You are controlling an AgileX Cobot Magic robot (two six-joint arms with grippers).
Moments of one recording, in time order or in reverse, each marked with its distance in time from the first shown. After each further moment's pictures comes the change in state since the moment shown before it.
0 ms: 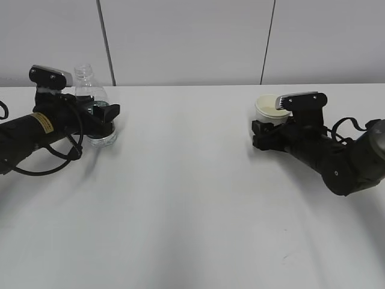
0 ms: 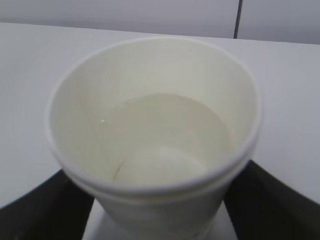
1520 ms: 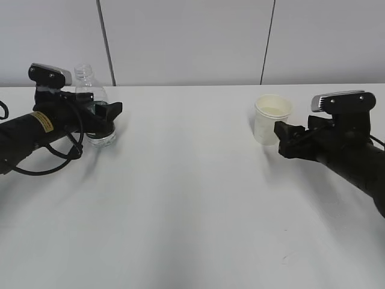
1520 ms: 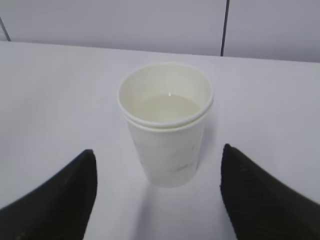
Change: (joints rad) left arm 0.000 0.000 0.000 0.004 -0.032 0.000; right arm 0.000 -0.298 0.355 -0.002 -0.088 0.008
